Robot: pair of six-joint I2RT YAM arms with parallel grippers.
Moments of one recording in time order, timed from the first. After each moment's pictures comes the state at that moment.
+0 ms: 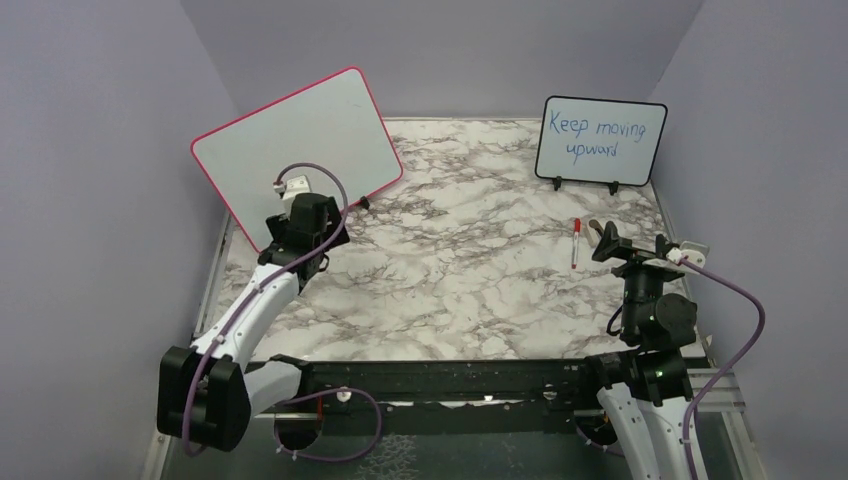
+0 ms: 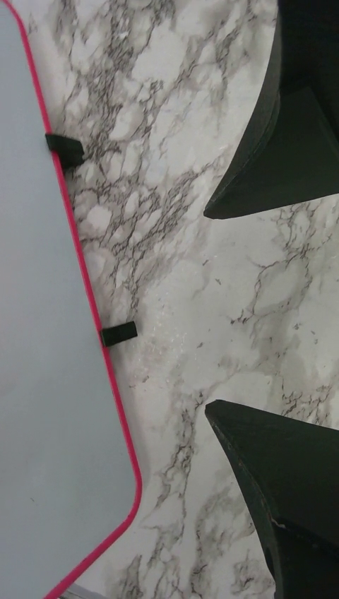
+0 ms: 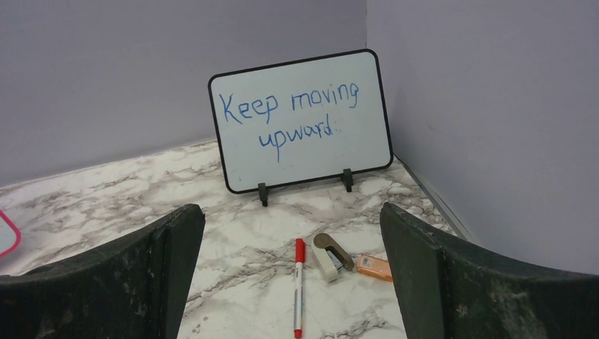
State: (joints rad) left arm -0.28 1.09 0.73 -0.31 -0.42 -0.42; right arm 0.14 0.17 0.45 -0.08 0.38 0.03
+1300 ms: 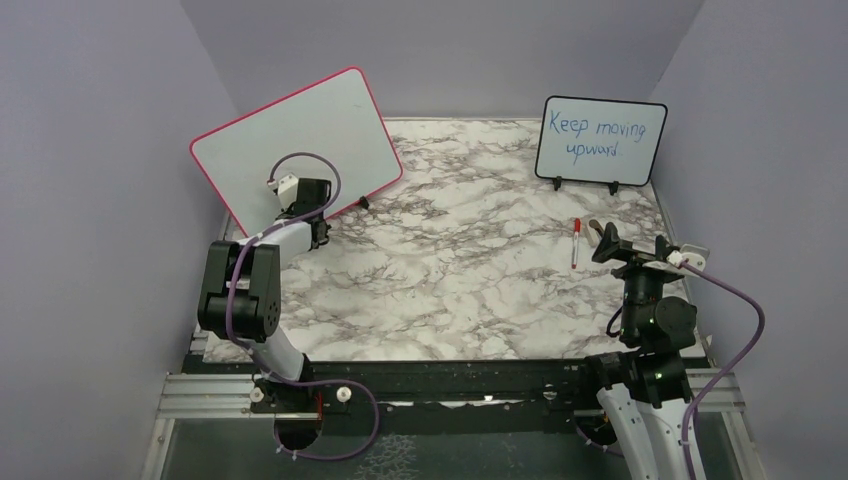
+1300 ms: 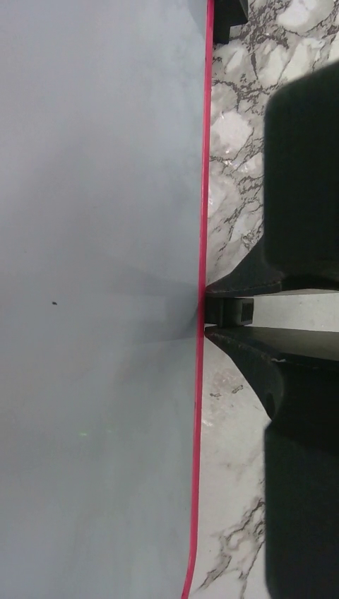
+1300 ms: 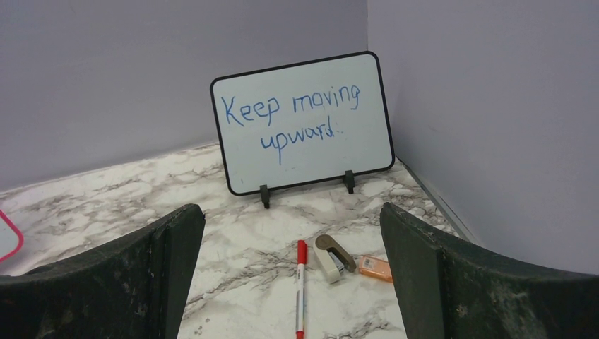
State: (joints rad) left arm -0.10 1.65 0.87 -0.11 -0.45 -0.60; right arm 0.14 0.15 0.43 -0.07 0.38 0.03
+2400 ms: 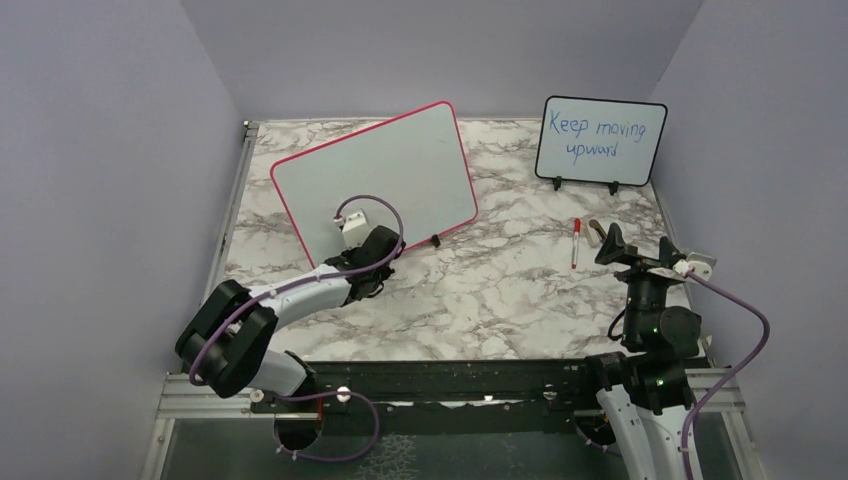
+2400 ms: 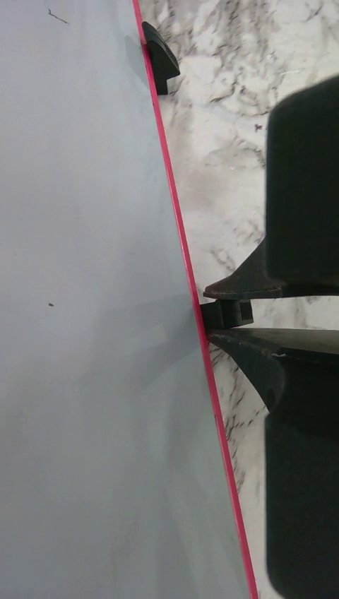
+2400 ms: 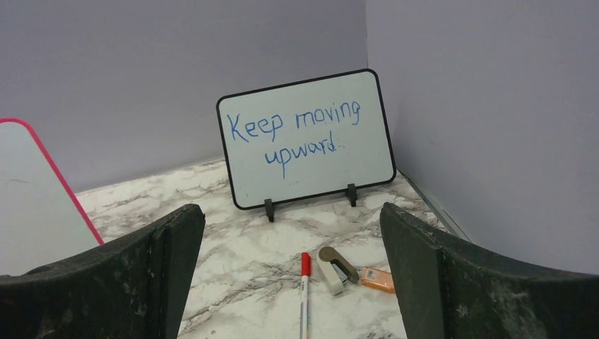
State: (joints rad) left arm -0.64 1.39 0.65 -0.18 -0.48 -0.91; right arm 0.14 0.10 0.43 -0.06 0.38 0.03
